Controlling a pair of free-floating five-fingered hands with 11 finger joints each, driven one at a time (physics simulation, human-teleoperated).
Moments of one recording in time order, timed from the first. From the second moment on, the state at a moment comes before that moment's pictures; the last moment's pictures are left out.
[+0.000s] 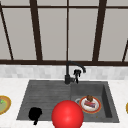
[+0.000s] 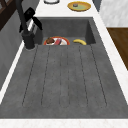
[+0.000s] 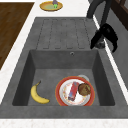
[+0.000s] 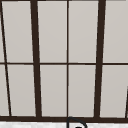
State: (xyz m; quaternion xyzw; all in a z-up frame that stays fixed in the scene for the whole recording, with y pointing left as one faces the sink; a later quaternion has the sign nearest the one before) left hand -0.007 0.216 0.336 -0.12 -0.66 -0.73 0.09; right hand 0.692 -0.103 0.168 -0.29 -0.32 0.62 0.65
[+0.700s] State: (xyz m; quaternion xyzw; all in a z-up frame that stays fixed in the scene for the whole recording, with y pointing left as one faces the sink) left hand -0.007 0.216 0.336 -0.12 -0.66 -0.73 0.09; right hand 0.641 -0.157 0.154 -0.30 -0.35 0.61 0.64
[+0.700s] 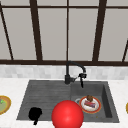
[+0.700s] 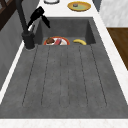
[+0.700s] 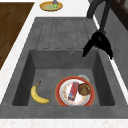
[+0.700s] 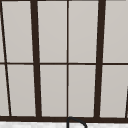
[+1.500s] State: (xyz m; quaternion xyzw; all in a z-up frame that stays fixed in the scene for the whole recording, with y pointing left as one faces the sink) left hand -0.007 0.216 0.336 -0.12 -0.66 -0.73 0.09; right hand 0.562 -0.195 0.129 -0.31 -0.34 0.61 0.64
